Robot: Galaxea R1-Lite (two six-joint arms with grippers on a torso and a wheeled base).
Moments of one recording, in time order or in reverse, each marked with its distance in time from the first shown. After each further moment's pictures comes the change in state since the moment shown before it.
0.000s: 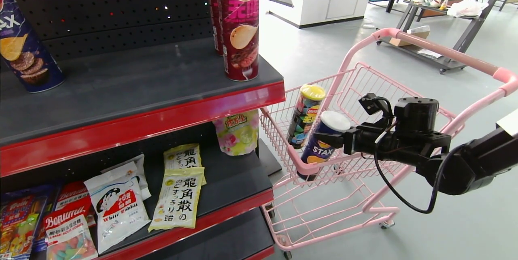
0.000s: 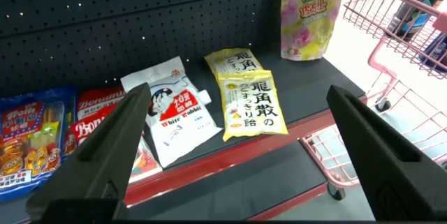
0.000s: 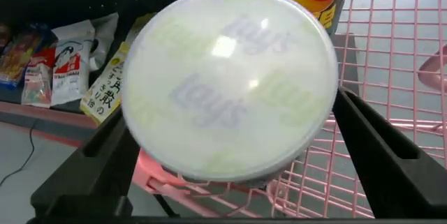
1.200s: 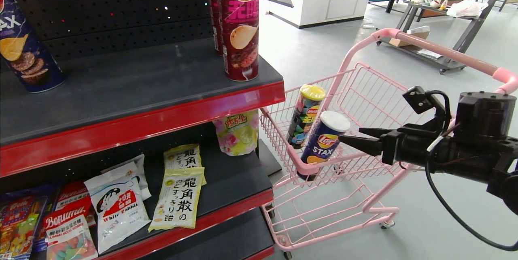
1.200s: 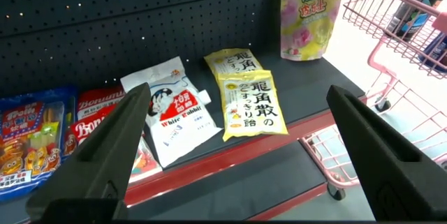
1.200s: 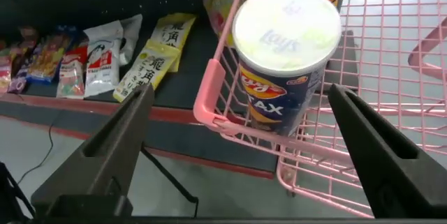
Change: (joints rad) left arm 0.000 0.000 0.000 0.000 0.001 0.000; right arm -0.014 -0.341 0.190 0.150 0.006 0.016
